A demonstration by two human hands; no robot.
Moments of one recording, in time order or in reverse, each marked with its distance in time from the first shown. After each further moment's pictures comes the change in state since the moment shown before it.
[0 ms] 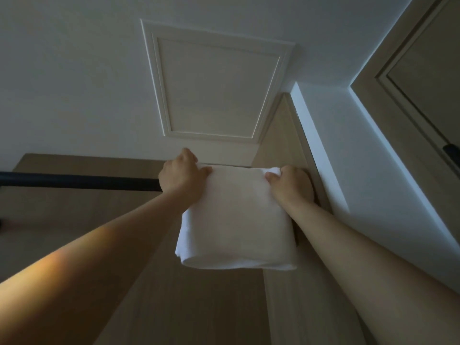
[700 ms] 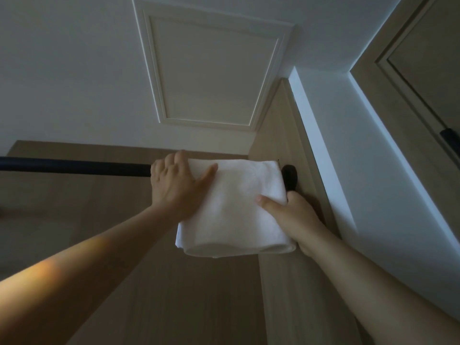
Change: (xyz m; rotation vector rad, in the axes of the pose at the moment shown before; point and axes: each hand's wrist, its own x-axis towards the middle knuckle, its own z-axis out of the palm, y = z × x) left_hand -0.049 -0.021 0.004 -0.007 0.007 0.153; right_hand -0.074 0.032 -0.005 0.439 -0.327 0.228
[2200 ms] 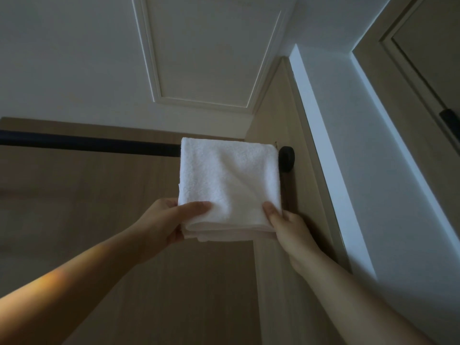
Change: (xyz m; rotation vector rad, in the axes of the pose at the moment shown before) left_hand -0.072 -0.039 -0.003 -1.084 -0.713 -0.465; right_hand -0.015 0.066 0.023 0.264 -0.006 0.047
